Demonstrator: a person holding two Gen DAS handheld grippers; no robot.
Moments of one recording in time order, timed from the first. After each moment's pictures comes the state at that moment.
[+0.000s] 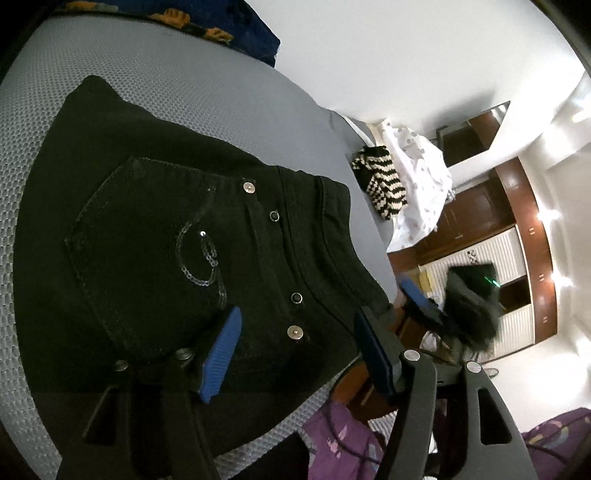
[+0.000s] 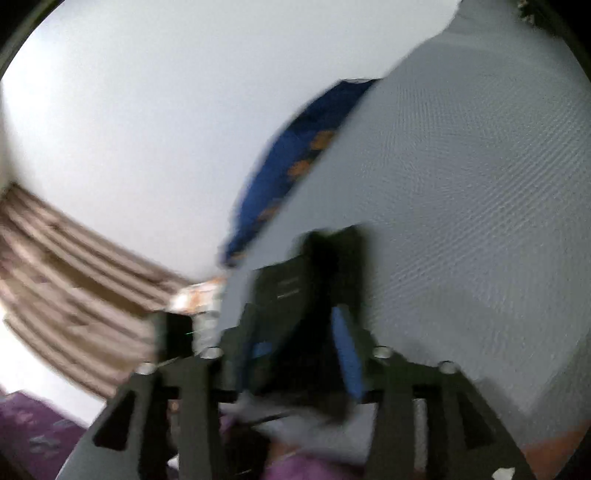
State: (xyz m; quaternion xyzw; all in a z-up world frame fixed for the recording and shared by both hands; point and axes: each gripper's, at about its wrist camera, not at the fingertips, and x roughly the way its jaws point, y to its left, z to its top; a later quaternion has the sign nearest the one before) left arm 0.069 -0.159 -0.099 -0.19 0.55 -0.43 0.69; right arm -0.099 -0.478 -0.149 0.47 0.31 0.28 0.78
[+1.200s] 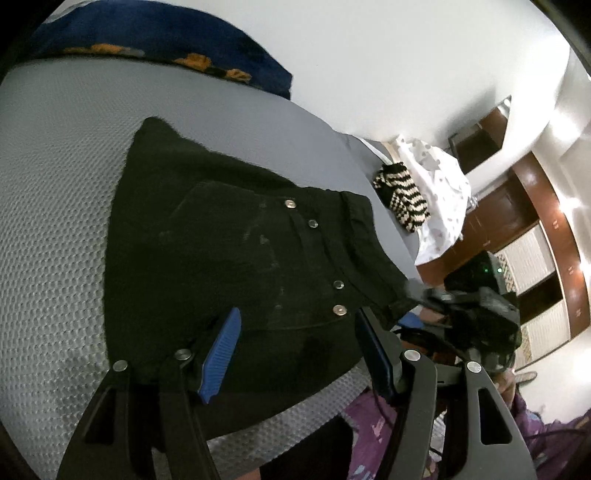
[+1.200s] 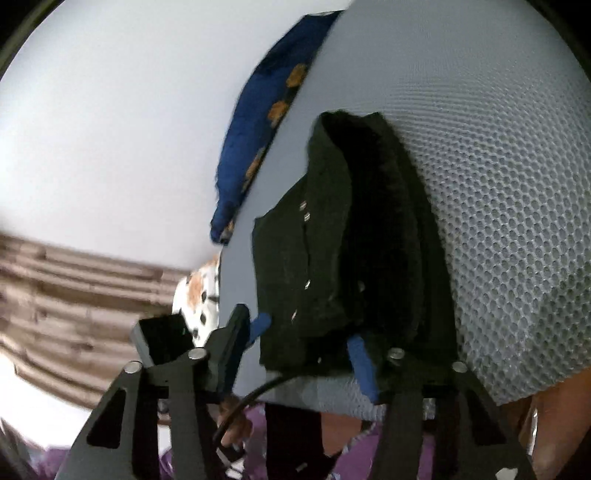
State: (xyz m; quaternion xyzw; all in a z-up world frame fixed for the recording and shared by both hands) left arm 0.050 -0.120 -0.091 -0.16 0.50 -0.39 0.76; right arm -0.044 -0.400 -0.188 0.52 0.40 0.17 0.73
